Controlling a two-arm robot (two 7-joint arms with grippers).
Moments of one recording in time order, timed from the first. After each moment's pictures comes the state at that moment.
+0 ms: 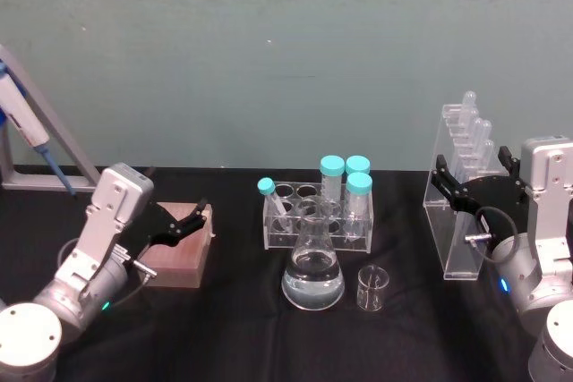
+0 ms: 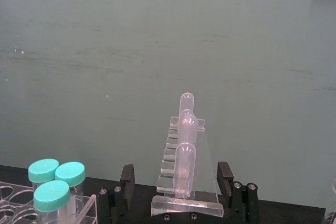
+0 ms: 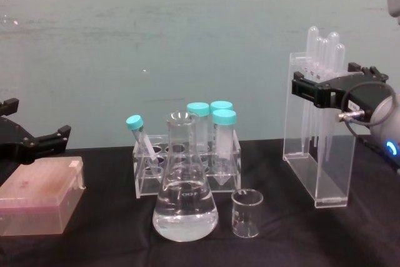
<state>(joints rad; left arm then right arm) -0.20 0.60 0.45 -1.41 -0.25 -0.12 0.03 0.25 0.01 -0.13 -1.32 -0.04 -0.10 0.03</state>
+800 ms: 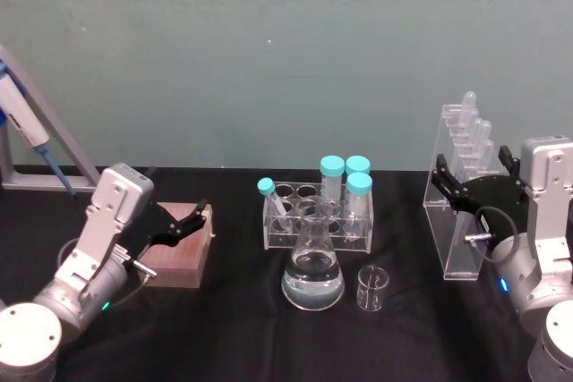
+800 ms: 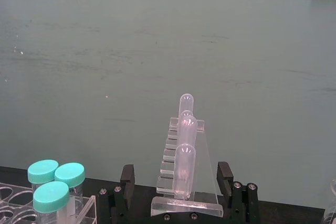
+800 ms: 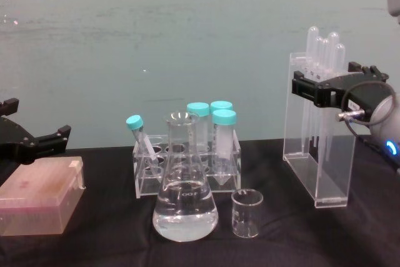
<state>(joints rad) -0.20 0.60 0.45 -1.41 -0.25 -0.12 0.03 0.25 0.01 -0.13 -1.32 -0.04 -0.11 0.02</state>
